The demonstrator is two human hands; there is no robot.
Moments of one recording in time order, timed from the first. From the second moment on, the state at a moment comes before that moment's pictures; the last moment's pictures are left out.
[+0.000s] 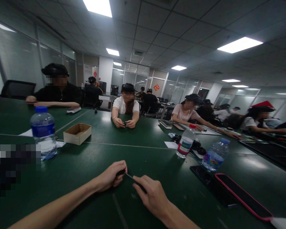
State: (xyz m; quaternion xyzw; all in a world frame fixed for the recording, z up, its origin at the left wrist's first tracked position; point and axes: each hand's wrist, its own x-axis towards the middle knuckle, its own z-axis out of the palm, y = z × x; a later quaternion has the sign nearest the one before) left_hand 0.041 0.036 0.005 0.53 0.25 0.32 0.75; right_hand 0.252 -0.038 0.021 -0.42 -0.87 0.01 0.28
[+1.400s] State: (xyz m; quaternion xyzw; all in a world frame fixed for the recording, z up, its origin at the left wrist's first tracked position) left_hand 0.042 0.035 0.005 0.53 0.25 0.32 0.75; right_hand 0.253 -0.035 0.018 -0.40 -0.87 0.01 0.28
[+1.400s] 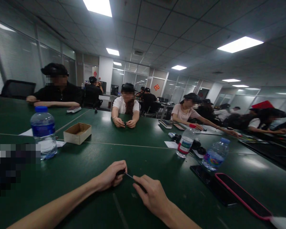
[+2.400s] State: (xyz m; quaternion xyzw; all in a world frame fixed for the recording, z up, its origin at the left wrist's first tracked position) left_hand 0.042 0.034 0.006 0.52 0.25 0.32 0.75; right_hand 0.255 -0.035 0.016 -0.40 -0.87 0.02 0.29
